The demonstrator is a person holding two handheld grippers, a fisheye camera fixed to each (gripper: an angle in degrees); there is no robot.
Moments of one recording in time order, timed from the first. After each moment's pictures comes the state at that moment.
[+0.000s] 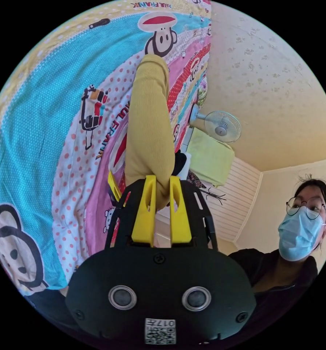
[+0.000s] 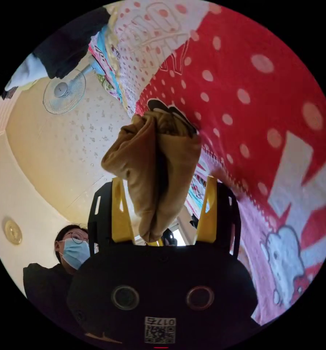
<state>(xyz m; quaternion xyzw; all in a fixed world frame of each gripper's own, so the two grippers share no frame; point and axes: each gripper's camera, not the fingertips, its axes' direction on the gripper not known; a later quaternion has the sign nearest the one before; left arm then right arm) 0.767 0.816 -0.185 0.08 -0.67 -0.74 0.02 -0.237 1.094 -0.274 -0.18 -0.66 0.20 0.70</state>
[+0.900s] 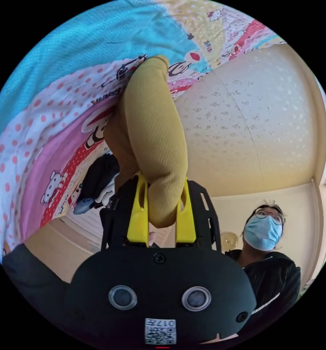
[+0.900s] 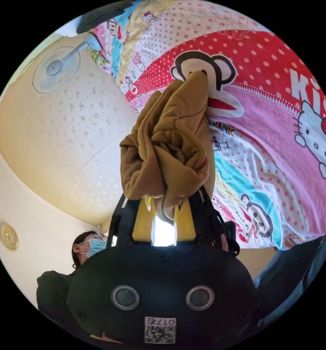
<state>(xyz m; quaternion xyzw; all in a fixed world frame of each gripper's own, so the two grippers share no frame) 0.840 0.737 -0.148 0.40 -0.68 -0.60 0.15 -0.340 1.052 -0.377 -0.26 -0.64 0.15 0.71</state>
